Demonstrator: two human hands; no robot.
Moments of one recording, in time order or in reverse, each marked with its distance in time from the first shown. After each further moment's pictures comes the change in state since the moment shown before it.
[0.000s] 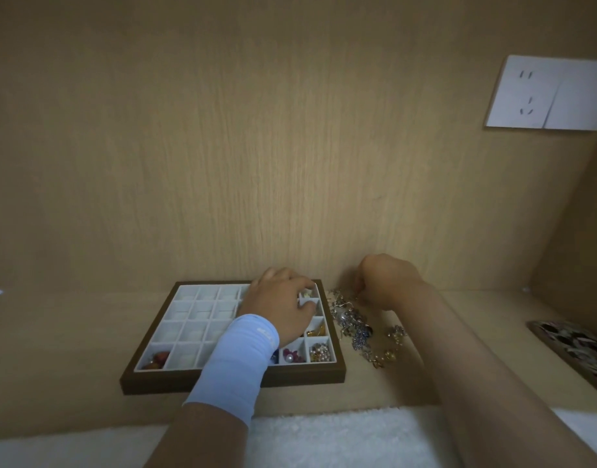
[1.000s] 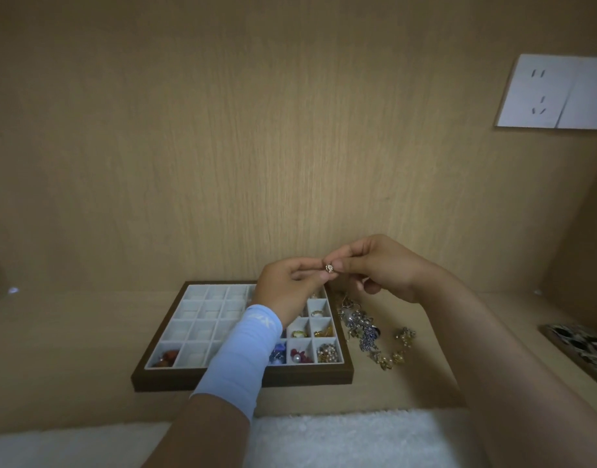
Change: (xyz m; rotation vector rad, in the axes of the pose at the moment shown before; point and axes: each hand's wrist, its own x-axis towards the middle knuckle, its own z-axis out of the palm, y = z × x) left_hand 0.002 0.017 -0.017 -0.918 0.119 -0.195; right_hand -0.021 -0.013 -0.033 1.185 -0.205 -0.262
